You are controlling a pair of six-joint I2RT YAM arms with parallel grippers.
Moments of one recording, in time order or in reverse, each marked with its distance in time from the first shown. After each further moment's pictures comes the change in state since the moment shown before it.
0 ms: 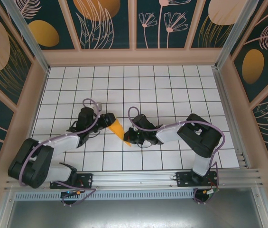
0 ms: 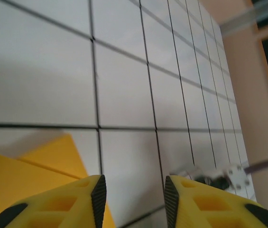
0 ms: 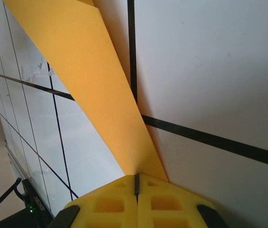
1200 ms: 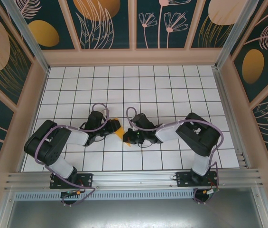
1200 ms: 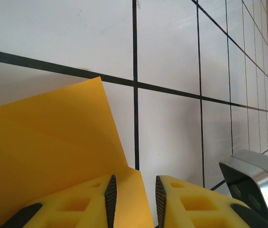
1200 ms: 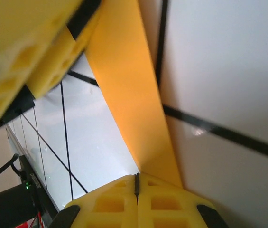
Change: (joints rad) left arm -0.047 0.256 0.002 0.126 -0.009 -0.049; right arm -0.014 0.001 -0.007 0.002 -0.097 -0.102
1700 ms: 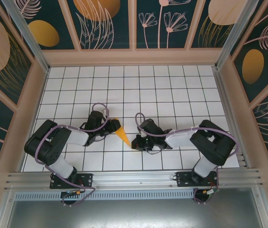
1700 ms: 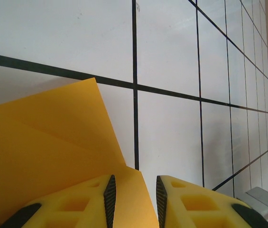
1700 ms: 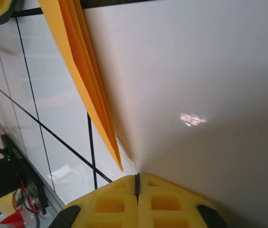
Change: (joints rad) left arm 0.000 0.002 0.000 0.006 0.000 0.001; right arm 0.003 -0.193 -0.143 -0.134 0.019 0.002
